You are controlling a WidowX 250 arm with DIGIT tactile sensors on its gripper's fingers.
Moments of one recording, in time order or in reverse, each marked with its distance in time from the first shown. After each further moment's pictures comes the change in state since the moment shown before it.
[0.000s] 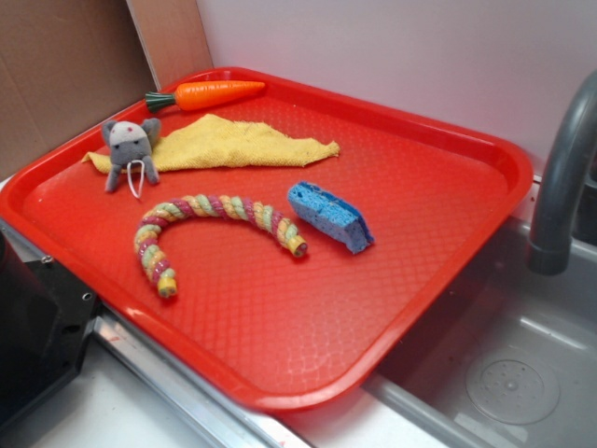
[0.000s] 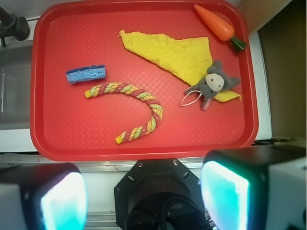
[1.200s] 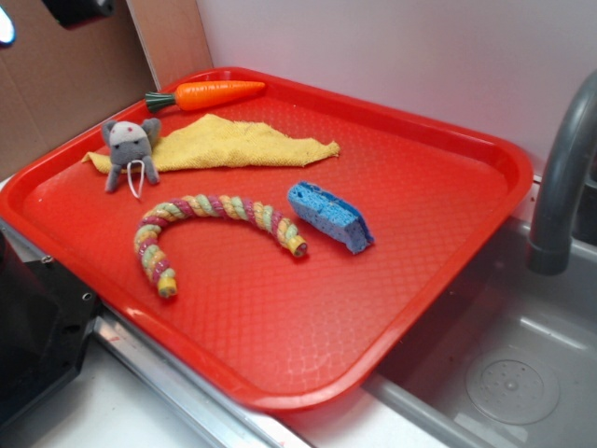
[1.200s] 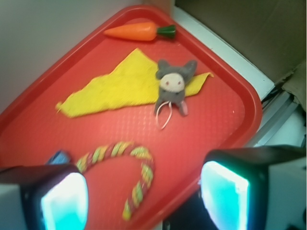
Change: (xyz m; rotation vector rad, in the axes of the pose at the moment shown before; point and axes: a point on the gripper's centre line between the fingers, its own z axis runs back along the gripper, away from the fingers) arm 0.025 0.055 -0.062 -0.004 -0.204 0.721
